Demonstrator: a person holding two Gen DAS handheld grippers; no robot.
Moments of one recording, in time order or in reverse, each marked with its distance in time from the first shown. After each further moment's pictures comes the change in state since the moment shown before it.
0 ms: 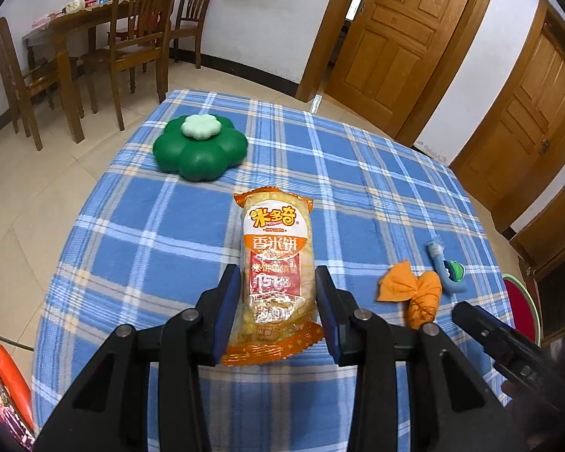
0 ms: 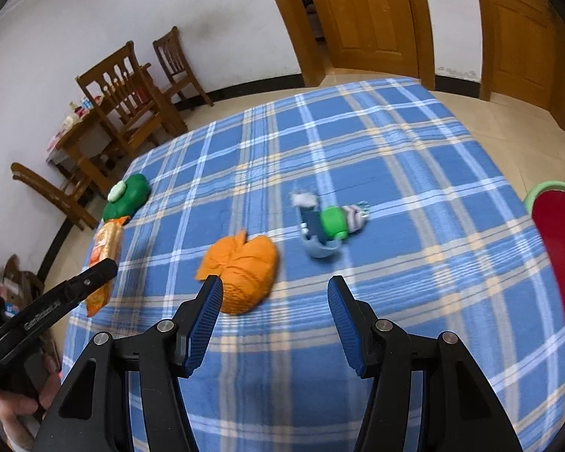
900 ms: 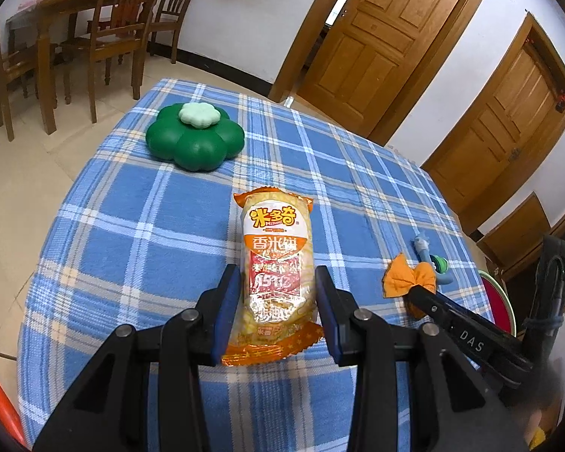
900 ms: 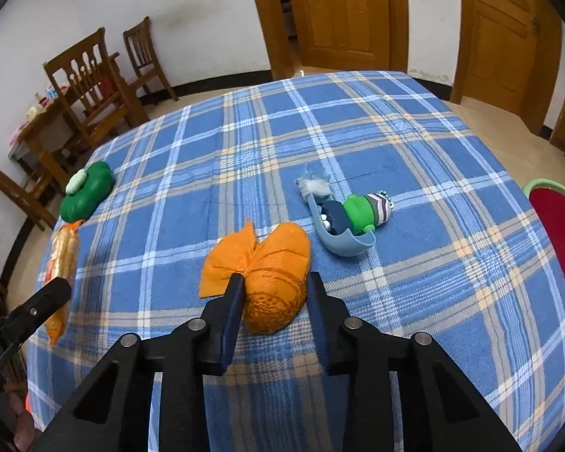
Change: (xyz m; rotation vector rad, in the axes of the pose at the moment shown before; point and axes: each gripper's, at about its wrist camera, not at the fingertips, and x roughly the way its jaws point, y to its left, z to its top) left arm 0.006 0.028 -0.005 -0.018 0.004 -0.154; right arm 0.036 0.025 -0.005 -0.005 0.001 -0.169
